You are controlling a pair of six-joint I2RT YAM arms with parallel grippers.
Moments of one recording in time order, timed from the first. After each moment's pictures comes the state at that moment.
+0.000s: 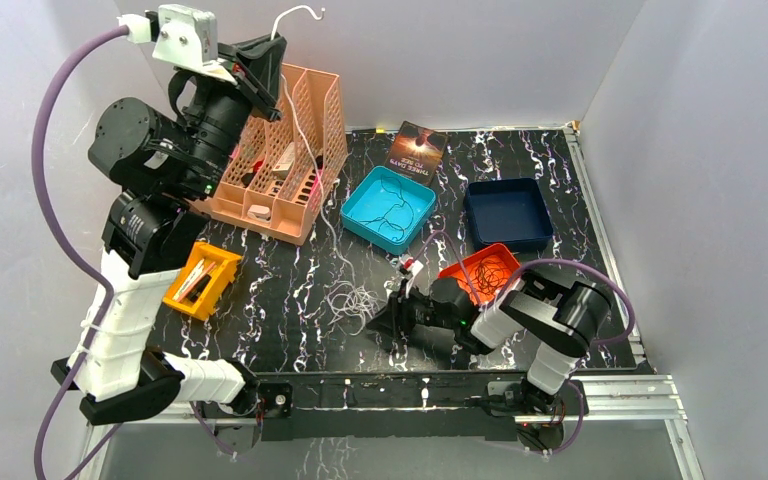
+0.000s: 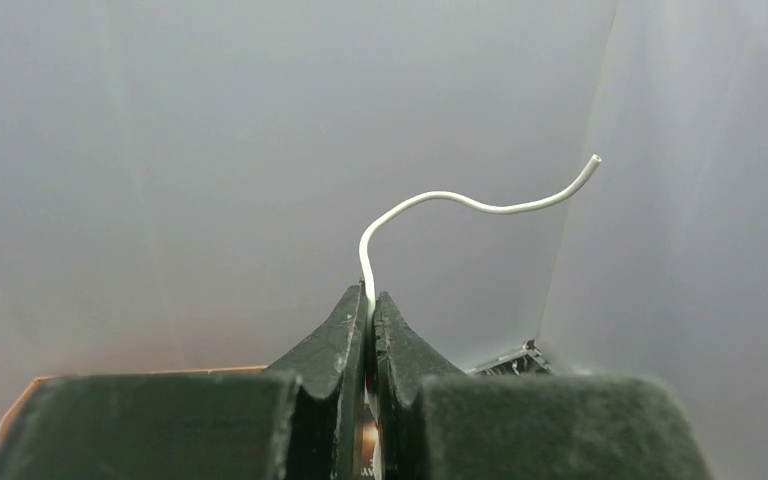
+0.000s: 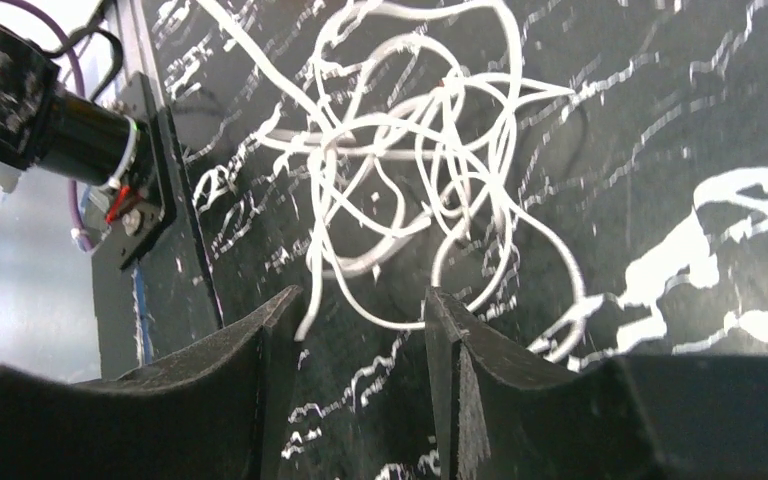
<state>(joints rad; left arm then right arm) -0.71 1.29 2.05 -0.34 -0.25 0.09 0.96 1.70 0.33 1.10 -0.34 0.55</state>
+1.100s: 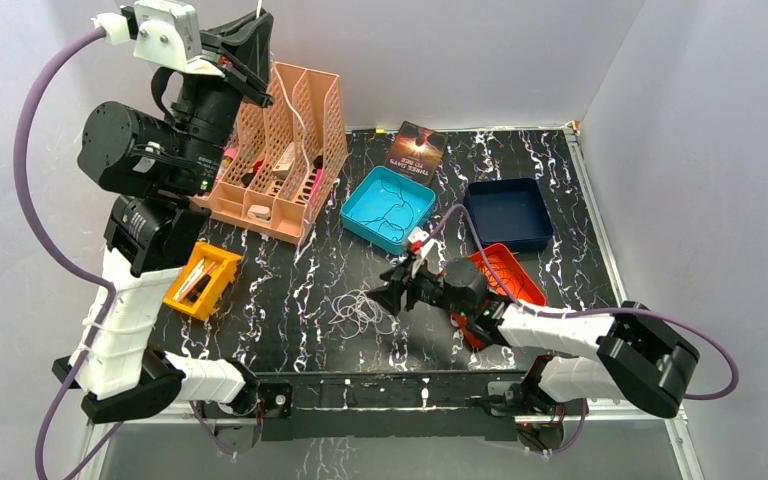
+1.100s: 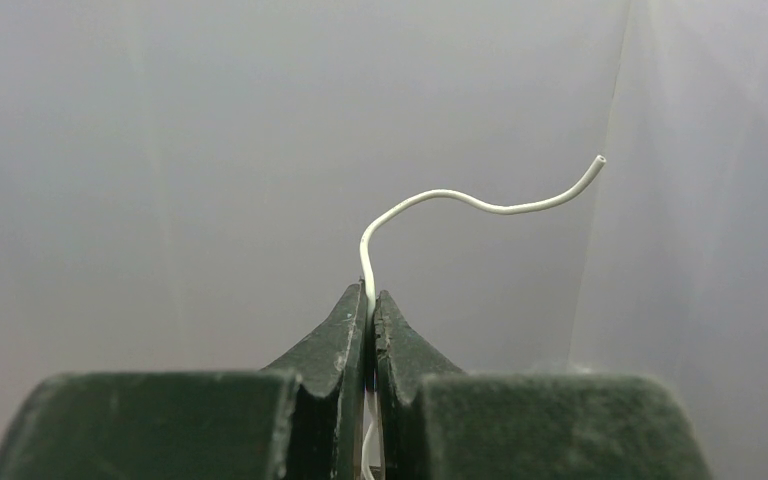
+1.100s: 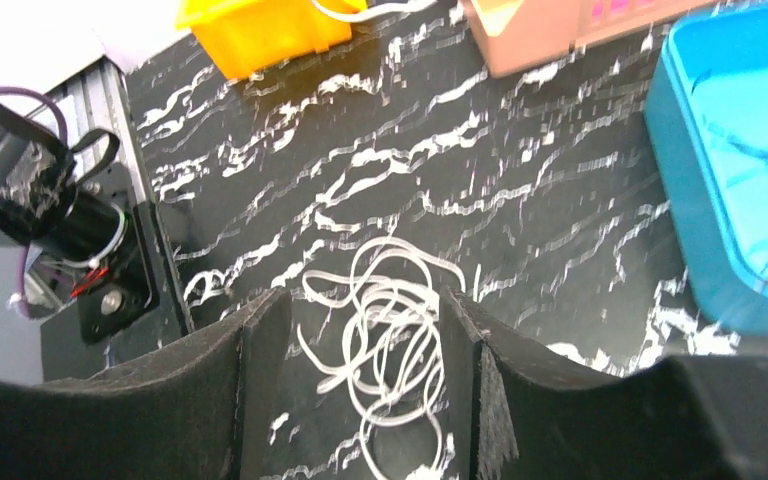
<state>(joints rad) -0.71 1.30 2.06 -0.19 -0.25 0.16 0.96 1.21 0.40 0.65 -0.19 0.29</state>
